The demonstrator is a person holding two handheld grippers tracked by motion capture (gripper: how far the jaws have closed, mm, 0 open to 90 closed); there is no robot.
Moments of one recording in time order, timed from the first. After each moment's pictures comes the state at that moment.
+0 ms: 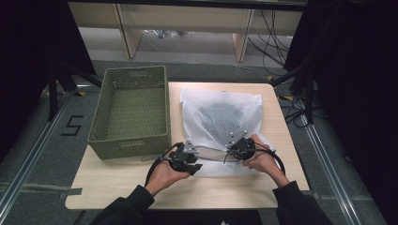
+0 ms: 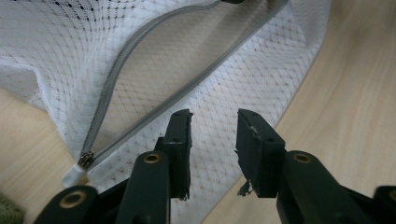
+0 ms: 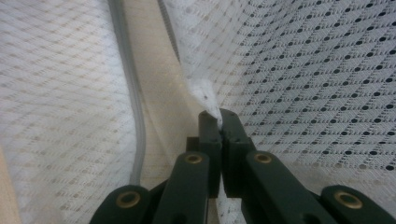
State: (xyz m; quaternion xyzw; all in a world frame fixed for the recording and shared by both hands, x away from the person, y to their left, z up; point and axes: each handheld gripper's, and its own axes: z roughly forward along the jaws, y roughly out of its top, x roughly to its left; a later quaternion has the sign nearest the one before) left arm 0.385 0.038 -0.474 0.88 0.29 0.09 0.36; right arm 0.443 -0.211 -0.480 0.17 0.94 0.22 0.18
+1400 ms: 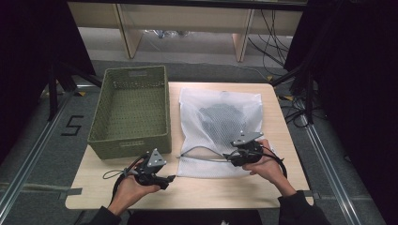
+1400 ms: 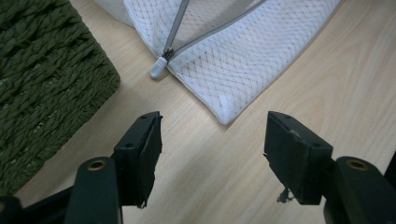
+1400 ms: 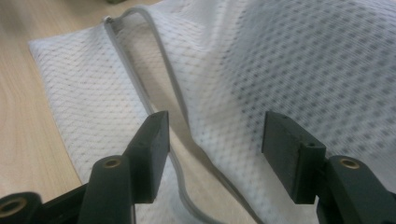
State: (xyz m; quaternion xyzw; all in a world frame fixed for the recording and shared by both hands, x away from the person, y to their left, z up) left arm 0.343 0.125 -0.471 0.87 0.32 0.14 0.35; right arm 0.414 -0.223 -0.459 0.26 0.88 0.35 0.18
